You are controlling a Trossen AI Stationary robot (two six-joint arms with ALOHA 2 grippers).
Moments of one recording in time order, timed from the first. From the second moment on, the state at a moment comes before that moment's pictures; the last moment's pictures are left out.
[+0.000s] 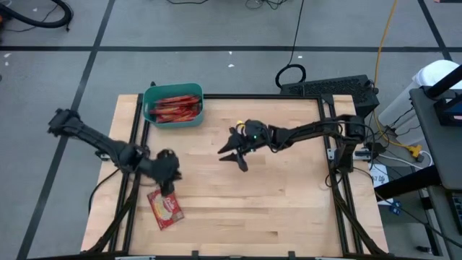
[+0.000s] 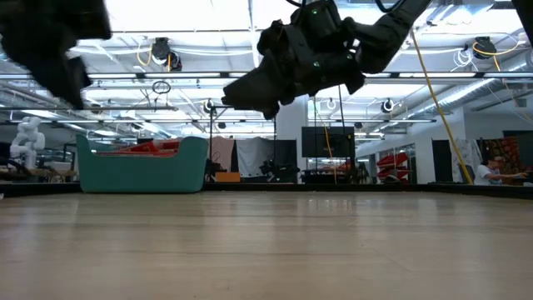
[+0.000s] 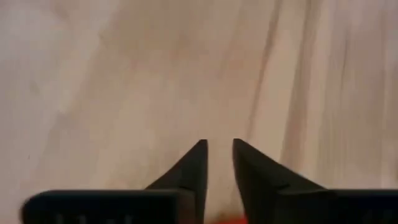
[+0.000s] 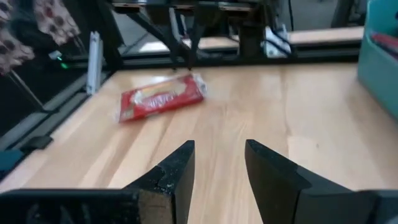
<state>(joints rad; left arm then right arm) -0.42 0.94 0.65 -0.65 -0.20 -0.70 -0.15 1.82 0.98 0.52 -0.43 0.04</state>
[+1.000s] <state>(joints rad) -0.64 1.33 0.54 -0.67 -0.11 -1.10 0.02 1.82 0.80 0.66 -0.32 0.14</state>
